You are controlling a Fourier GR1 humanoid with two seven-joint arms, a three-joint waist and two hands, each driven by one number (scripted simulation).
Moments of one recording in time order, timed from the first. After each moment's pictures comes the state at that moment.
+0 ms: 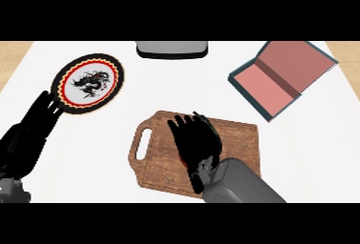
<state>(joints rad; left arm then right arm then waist) -0.02 0.30 0.15 -1.64 0.29 -0.05 0.26 -0.52 0.00 0.63 -1.49 0.77 0.62 0.76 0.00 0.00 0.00</state>
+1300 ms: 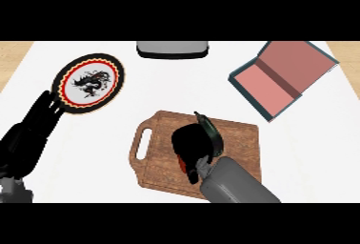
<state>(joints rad) -0.04 0.25 0.19 -1.66 0.25 -0.09 0.29 -0.52 0.00 0.68 -1.25 0.88 0.43 0.55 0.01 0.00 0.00</state>
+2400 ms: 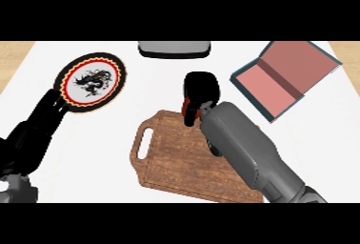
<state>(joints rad) -0.06 0.23 0.20 -1.63 0.22 -0.10 0.27 -0.92 0.00 0.45 -0.79 0.82 0.09 0.59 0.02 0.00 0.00</state>
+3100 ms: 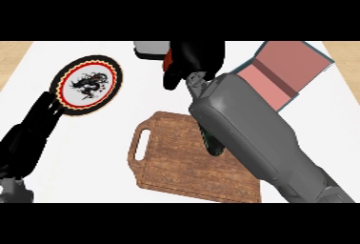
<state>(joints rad) -0.04 0.23 0.21 -1.65 0.22 -0.10 0.29 -1.09 -0.05 0.38 -1.21 0.95 0.14 0.89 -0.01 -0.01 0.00</state>
